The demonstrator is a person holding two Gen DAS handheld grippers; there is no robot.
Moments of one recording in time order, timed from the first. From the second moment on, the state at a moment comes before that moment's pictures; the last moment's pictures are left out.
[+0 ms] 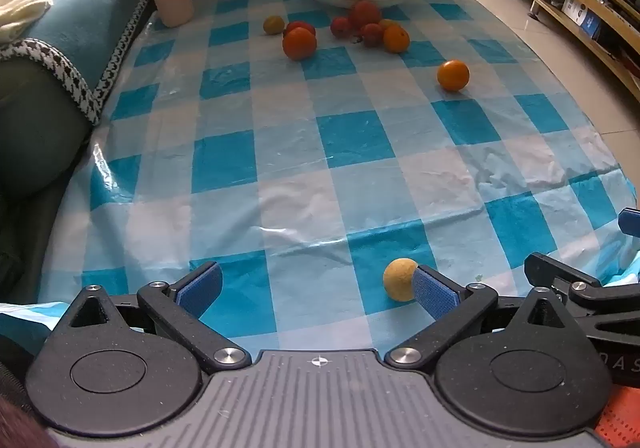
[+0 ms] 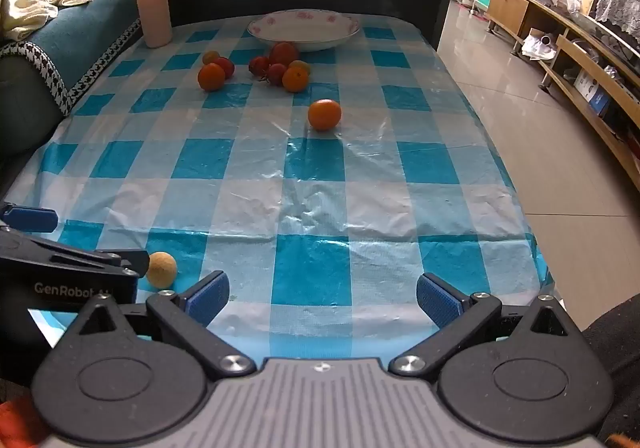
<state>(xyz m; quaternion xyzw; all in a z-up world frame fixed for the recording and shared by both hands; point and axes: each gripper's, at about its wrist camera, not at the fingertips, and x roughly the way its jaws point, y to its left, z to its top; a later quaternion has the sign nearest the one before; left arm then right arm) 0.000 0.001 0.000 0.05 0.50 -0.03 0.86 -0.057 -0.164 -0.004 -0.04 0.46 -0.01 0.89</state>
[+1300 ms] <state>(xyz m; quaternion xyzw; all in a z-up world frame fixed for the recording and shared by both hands) -0.002 0.000 -0.004 0.05 0.51 -0.03 0.86 -0.056 -0.164 -0.007 -0.03 0.46 -0.01 0.89</state>
